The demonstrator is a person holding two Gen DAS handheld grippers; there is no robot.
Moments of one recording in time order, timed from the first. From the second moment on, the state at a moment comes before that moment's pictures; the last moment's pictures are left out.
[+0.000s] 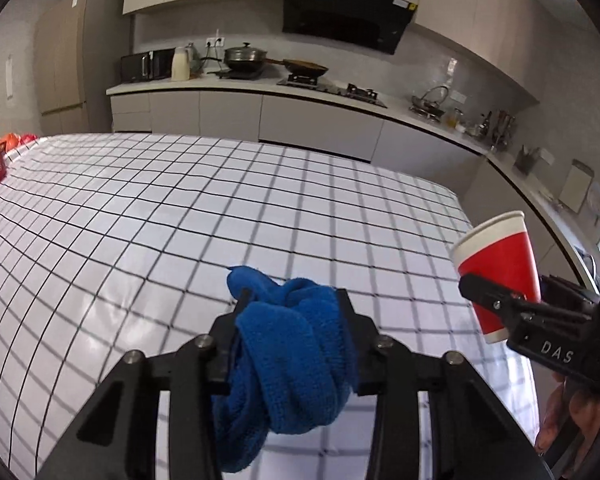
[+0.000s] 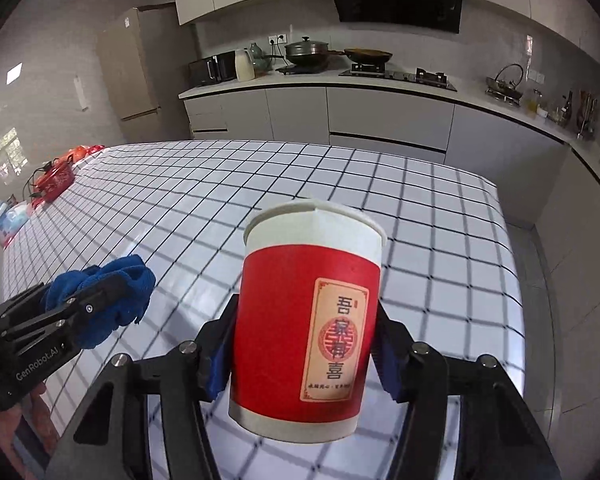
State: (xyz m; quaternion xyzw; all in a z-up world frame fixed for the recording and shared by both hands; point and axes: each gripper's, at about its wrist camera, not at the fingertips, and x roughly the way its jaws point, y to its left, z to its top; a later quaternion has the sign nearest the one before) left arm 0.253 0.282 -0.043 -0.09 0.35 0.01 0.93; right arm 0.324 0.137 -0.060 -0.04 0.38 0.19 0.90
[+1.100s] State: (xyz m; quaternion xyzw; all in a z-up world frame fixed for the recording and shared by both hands) left arm 0.156 0.019 -0.032 -0.02 0.36 -0.15 0.92; right arm 0.157 -0.165 -0.046 -0.01 0.39 0.08 0.92
